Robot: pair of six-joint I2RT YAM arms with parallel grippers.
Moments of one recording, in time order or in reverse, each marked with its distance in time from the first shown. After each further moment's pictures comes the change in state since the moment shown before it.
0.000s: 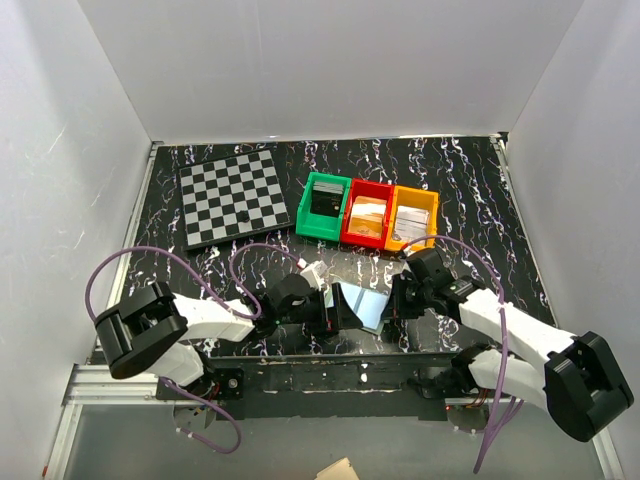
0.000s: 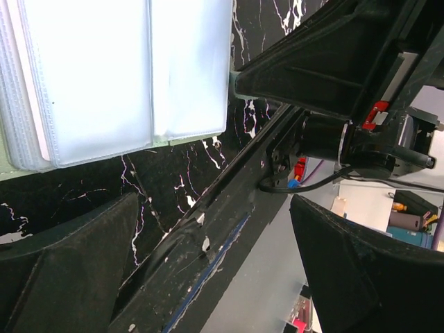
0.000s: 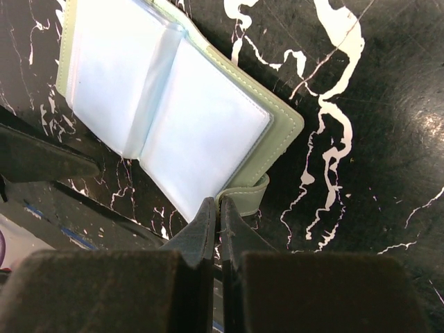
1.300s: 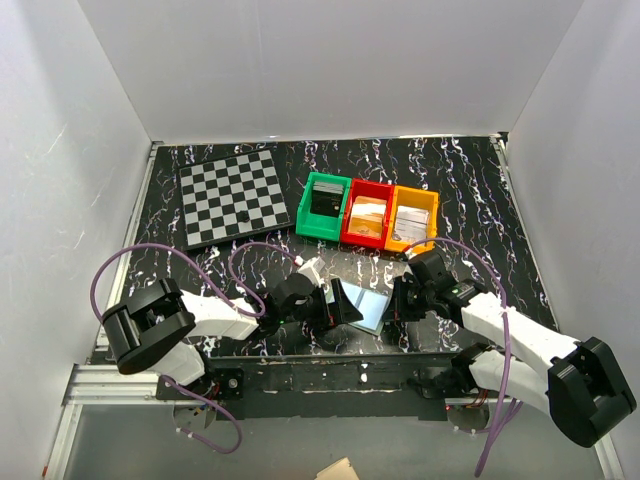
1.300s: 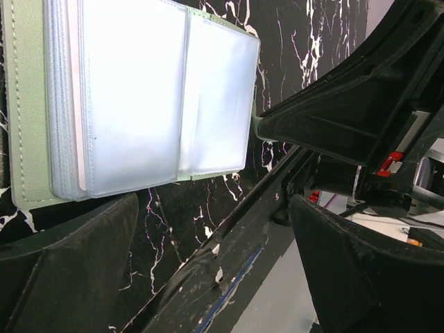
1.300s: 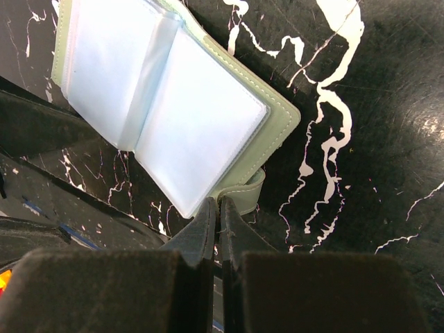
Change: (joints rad) left arm -0.001 0.050 0.016 0.019 -0.114 -0.009; right arm 0.001 -0.042 -0.029 -0.002 -0.006 0.005
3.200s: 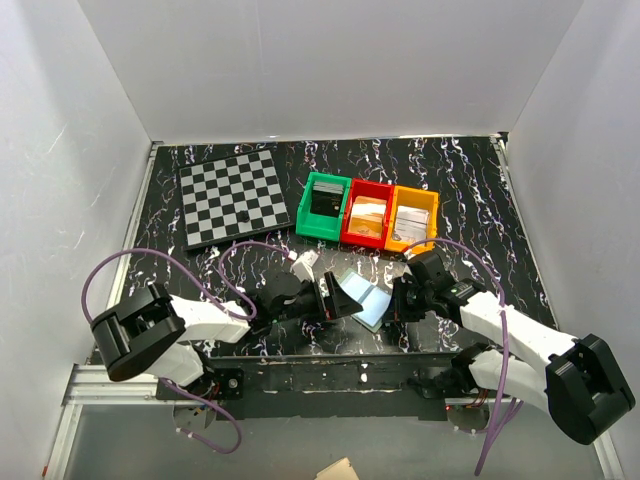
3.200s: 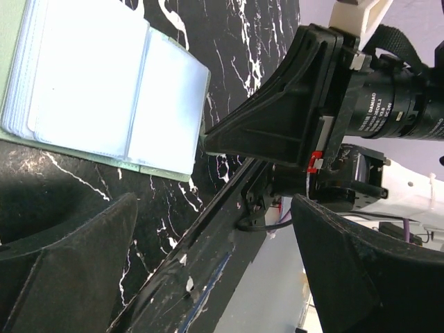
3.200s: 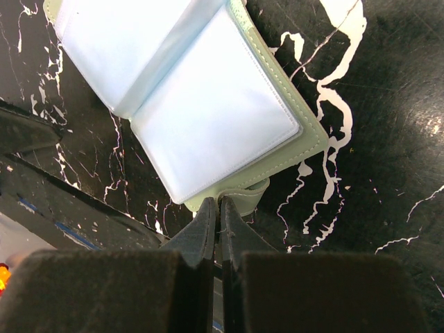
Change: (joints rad) left arm 0.029 -0.068 -0.063 0.160 0.016 -0.007; right arm 0.000 0.016 -0.001 0.001 -0.003 -0.010
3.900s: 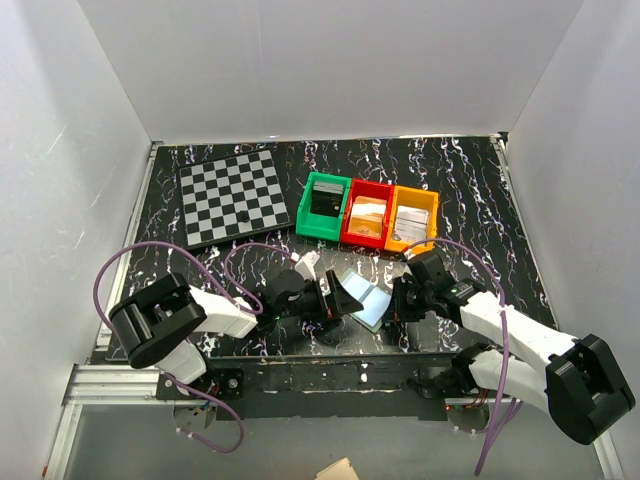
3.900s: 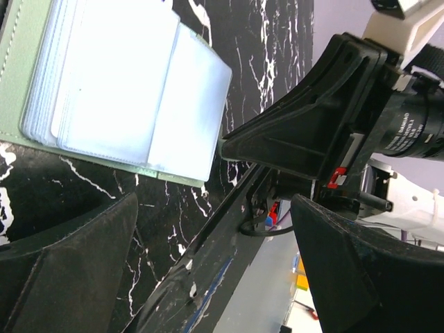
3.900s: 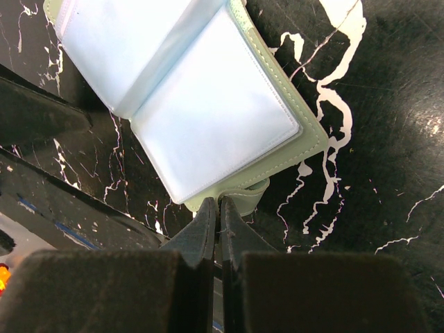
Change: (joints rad) left arm 0.037 0.121 0.017 0.060 0.062 -0.059; right arm 0.000 -0.001 0.000 0.000 0.000 0.000
